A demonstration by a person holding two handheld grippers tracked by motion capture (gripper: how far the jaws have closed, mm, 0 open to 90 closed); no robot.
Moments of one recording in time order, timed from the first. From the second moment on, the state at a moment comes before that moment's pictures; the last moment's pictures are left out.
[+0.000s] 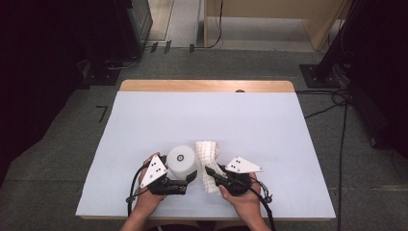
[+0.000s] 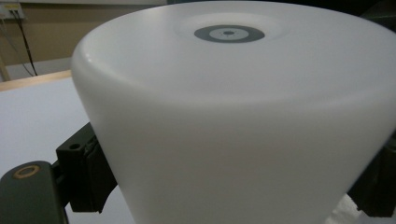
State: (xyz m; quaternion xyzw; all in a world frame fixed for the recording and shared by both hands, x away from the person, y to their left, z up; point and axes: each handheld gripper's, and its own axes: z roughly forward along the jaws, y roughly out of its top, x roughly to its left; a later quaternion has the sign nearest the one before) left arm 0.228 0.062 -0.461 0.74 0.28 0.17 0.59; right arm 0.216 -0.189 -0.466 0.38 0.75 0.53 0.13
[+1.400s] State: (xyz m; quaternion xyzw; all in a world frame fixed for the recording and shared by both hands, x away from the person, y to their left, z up) left arm 0.237 0.059 -0.488 0.76 0.26 0.17 0.56; right arm 0.221 -0.205 -0.460 0.41 0.73 0.54 0.13
